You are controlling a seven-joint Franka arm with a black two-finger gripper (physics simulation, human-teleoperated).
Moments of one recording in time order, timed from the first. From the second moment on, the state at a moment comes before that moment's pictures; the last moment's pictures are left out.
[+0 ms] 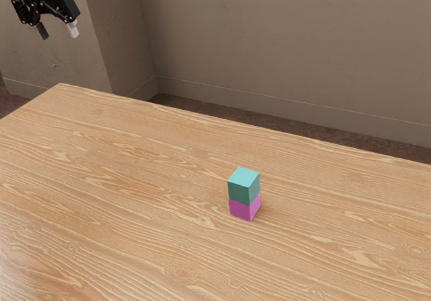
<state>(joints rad) 0.16 0.22 0.24 -1.06 -0.16 1.38 0.16</state>
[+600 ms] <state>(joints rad) -0.11 0.16 0.26 -1.10 0.02 1.37 0.25</state>
